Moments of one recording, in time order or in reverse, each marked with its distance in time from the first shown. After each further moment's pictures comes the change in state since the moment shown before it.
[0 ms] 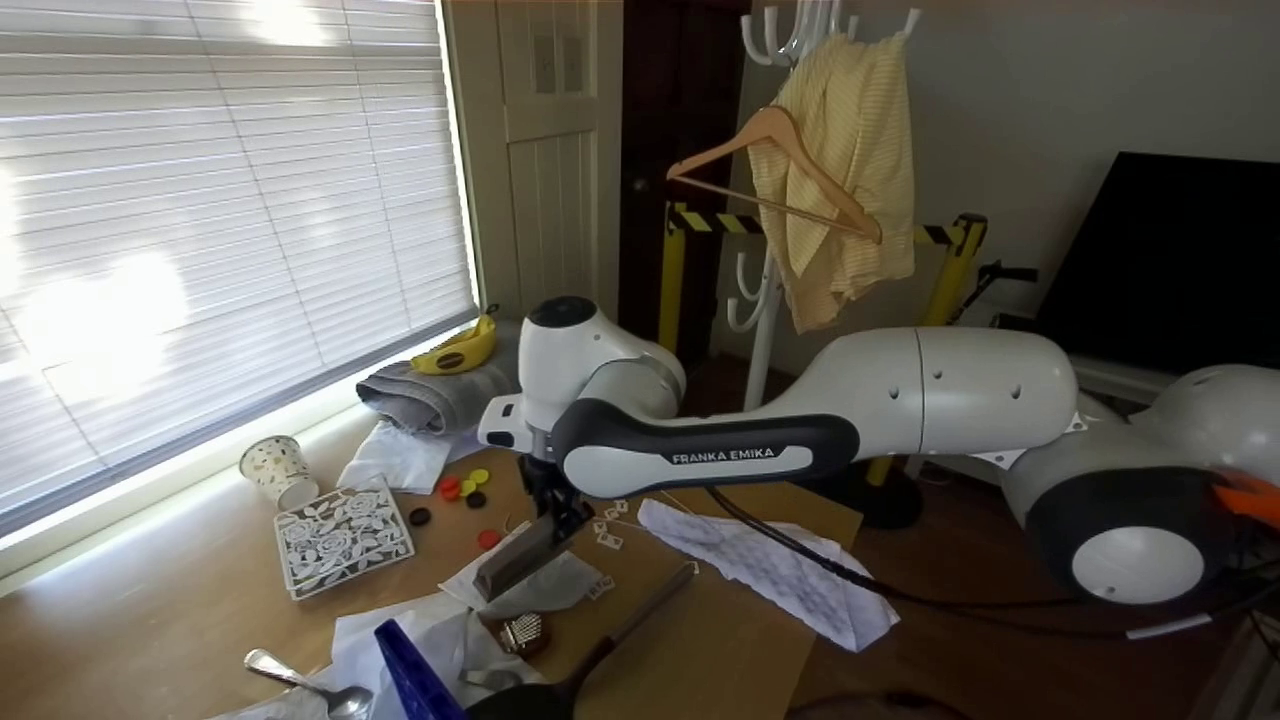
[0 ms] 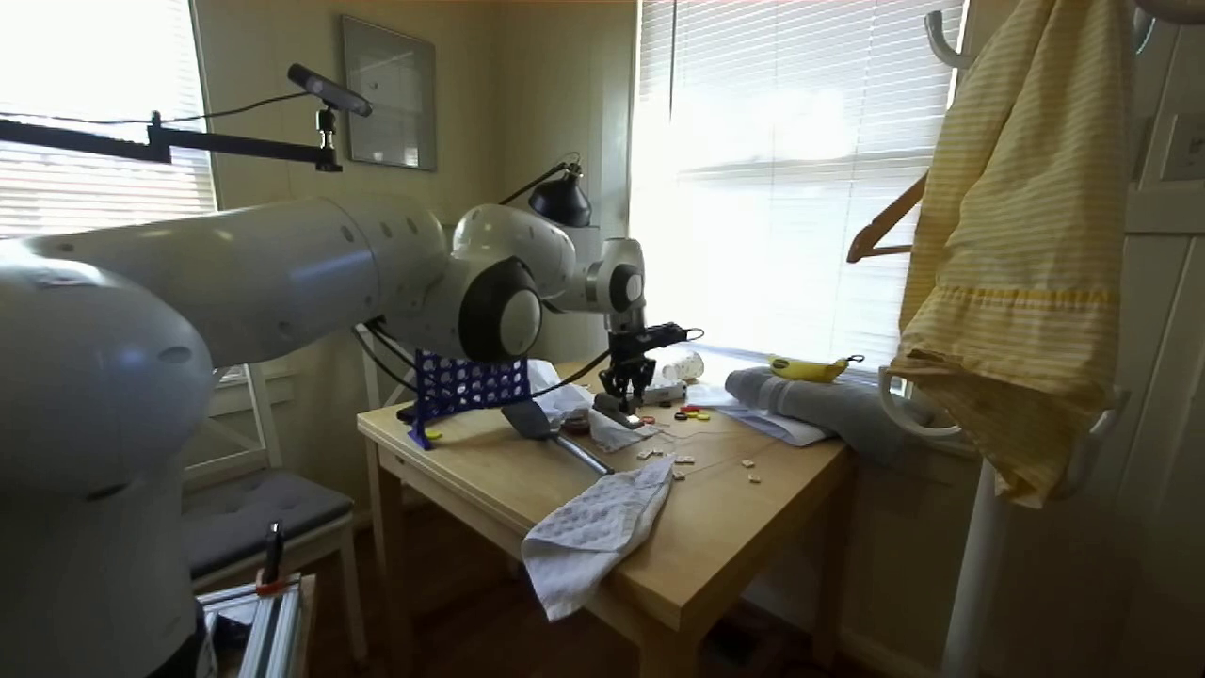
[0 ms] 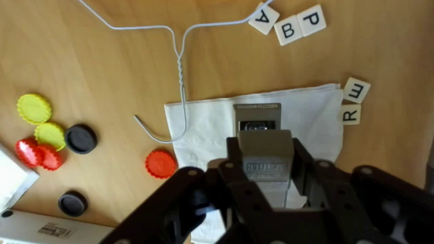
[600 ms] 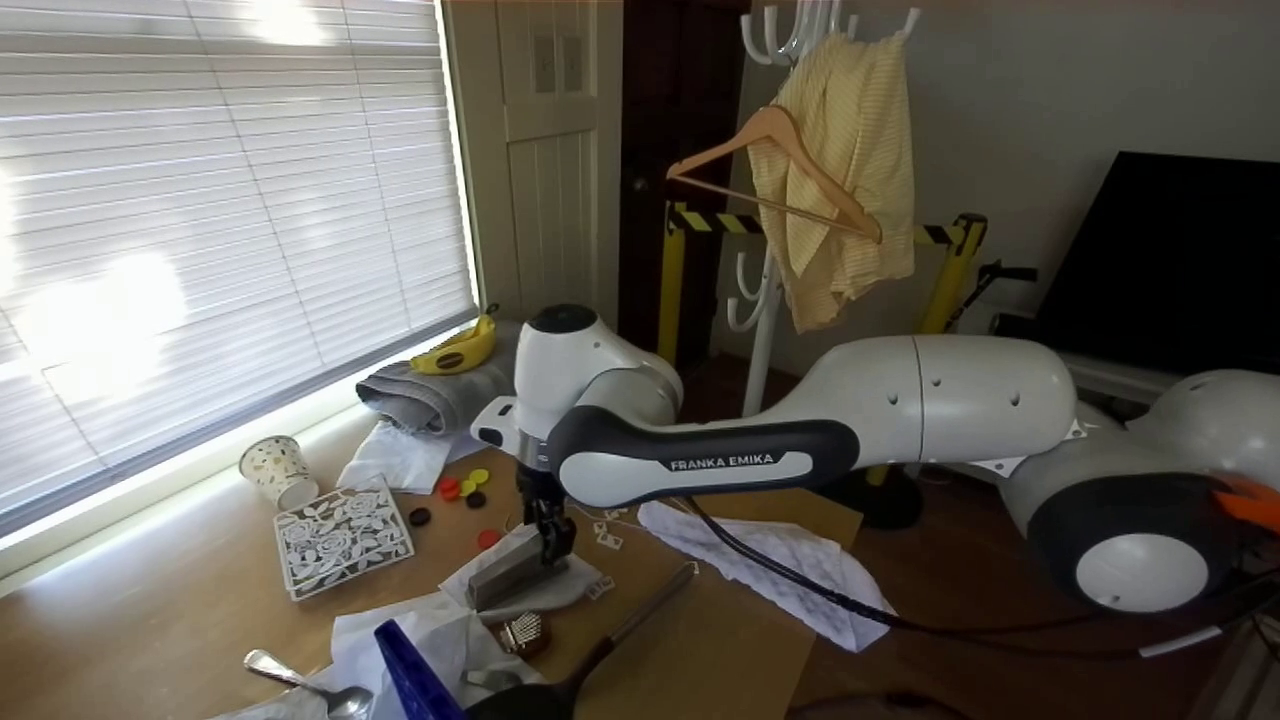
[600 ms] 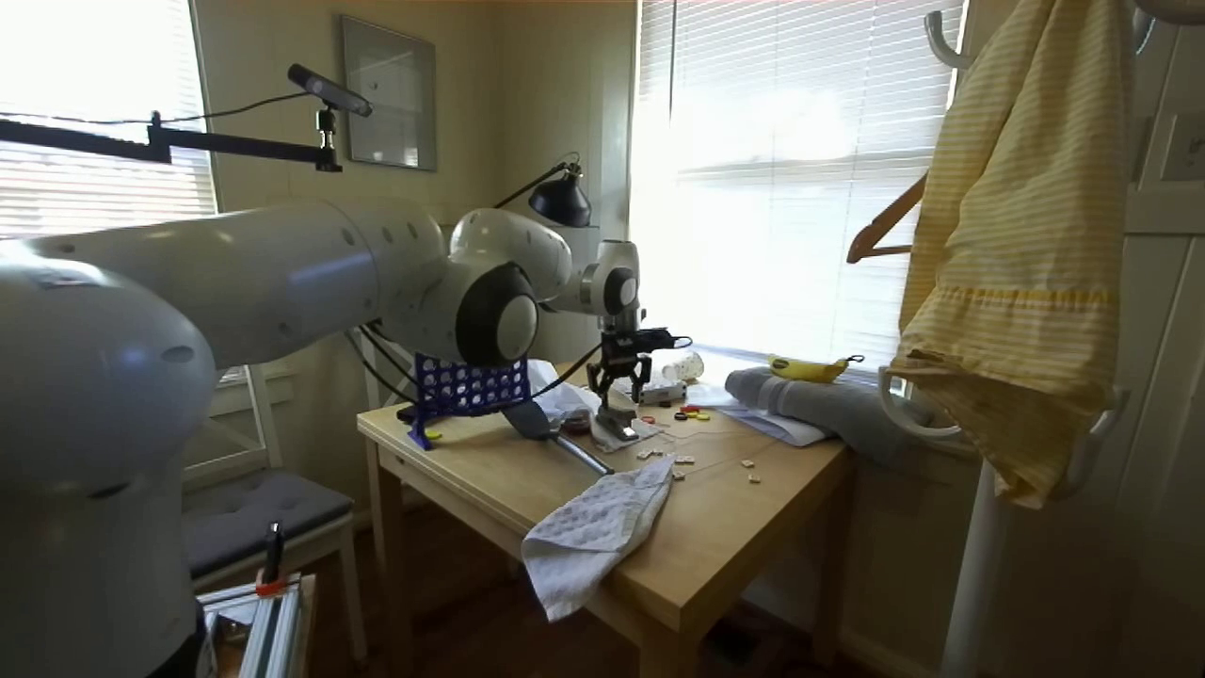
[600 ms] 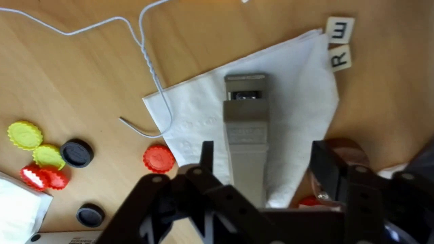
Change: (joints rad) arm 0.012 0.008 0.022 0.008 0.030 0.018 0.250
